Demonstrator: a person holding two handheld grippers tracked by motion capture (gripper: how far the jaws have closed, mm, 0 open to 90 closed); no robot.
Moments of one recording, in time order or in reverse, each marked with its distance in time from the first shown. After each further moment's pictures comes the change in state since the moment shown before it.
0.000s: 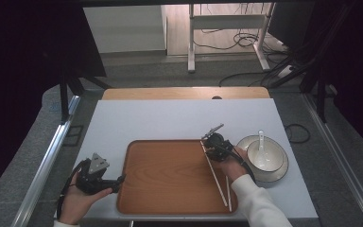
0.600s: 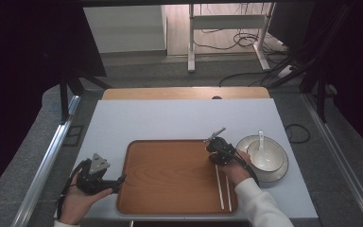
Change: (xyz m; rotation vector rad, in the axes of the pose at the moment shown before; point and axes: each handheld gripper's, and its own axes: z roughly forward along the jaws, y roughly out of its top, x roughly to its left) left arm -0.001 0.000 0.001 0.000 -0.001 0.001; right arm -0.002 -0.015 -0.001 0.043 -0.008 -0.004
